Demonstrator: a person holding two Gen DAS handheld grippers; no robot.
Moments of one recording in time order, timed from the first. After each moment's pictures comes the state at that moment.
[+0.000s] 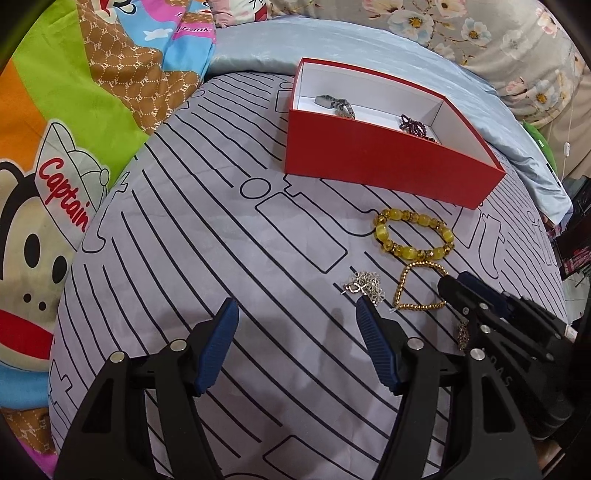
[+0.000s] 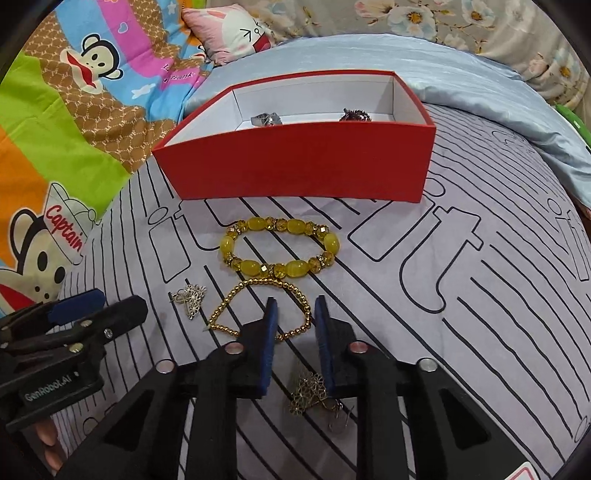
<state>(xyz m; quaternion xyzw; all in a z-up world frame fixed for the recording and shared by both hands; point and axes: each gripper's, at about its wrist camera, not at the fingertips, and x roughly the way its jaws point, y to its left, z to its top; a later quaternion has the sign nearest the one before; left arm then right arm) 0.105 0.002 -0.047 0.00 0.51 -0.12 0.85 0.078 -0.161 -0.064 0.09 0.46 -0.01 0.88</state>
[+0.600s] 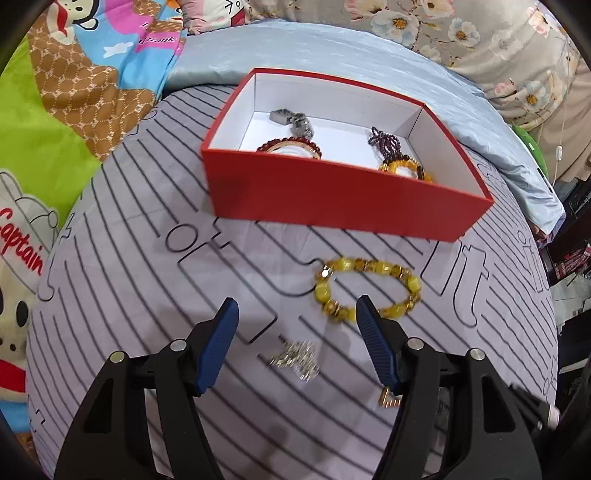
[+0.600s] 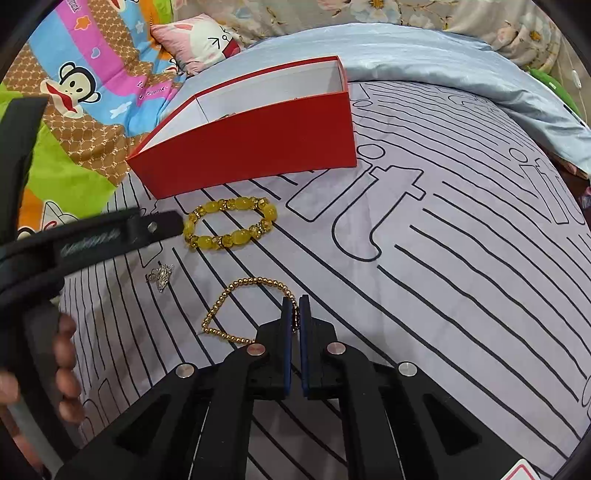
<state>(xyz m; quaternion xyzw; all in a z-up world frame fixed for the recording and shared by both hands) 0.142 -0.054 -0.048 -0.01 0.50 -0.15 0.86 0.042 -0.198 -0.068 0.14 0.46 -0.03 0.87</state>
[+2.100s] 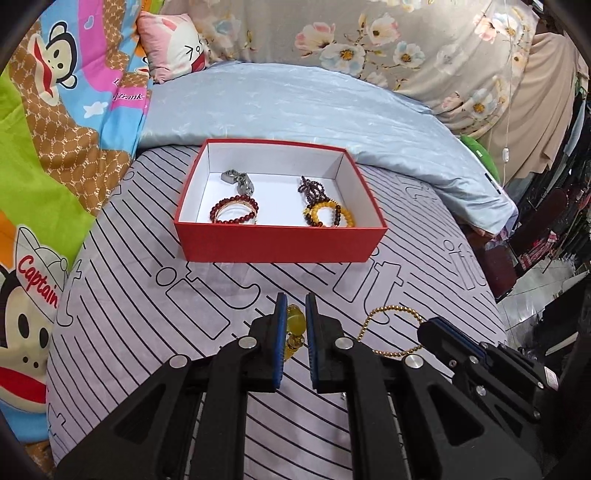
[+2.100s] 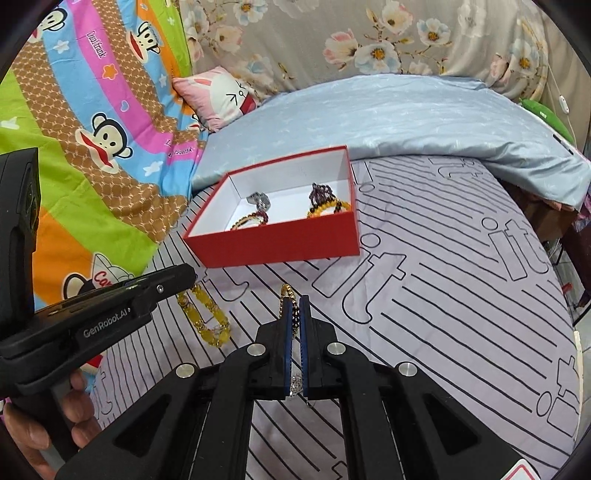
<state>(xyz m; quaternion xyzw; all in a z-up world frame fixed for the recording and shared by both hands) 0.090 -0.060 0.036 -0.01 0.43 -0.23 0.87 0.015 -0.203 0.025 0.15 0.38 -0.02 0.91</state>
